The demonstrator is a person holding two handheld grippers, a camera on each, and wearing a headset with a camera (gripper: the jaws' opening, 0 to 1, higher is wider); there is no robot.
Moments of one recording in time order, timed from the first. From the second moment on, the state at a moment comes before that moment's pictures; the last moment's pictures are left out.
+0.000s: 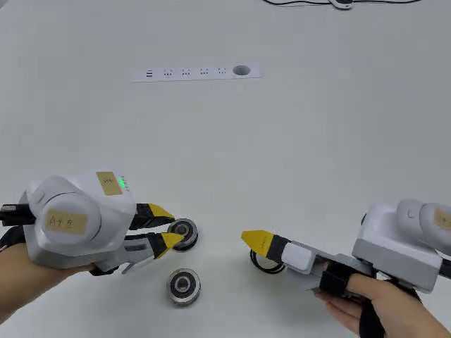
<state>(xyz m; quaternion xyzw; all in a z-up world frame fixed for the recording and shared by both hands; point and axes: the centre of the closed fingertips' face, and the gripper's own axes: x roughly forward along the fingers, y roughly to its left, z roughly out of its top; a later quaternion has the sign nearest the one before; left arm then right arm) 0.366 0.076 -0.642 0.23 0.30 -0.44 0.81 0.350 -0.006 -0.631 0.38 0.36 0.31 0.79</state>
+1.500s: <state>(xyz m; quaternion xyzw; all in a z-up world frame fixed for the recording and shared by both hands) 0.367 0.072 -0.653 0.22 0.31 -0.46 0.80 0.365 0.068 -0.642 0.38 0.39 0.38 0.75</state>
